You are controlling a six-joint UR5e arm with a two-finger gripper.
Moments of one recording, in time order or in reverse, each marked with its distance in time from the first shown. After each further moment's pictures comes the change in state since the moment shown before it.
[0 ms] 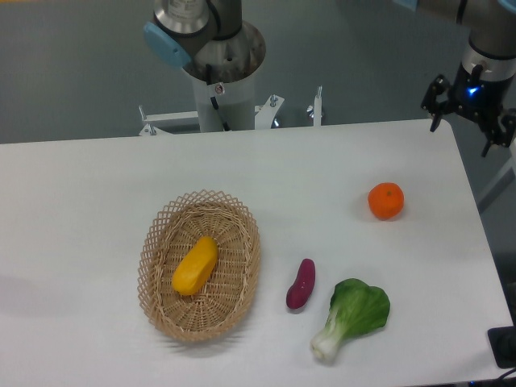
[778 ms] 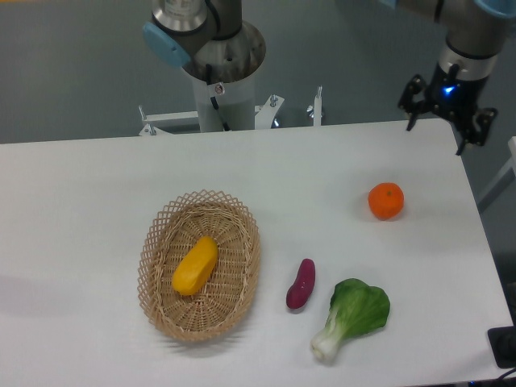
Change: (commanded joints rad) arm -0.028 0.136 -0.181 0.003 -0.153 -0.213
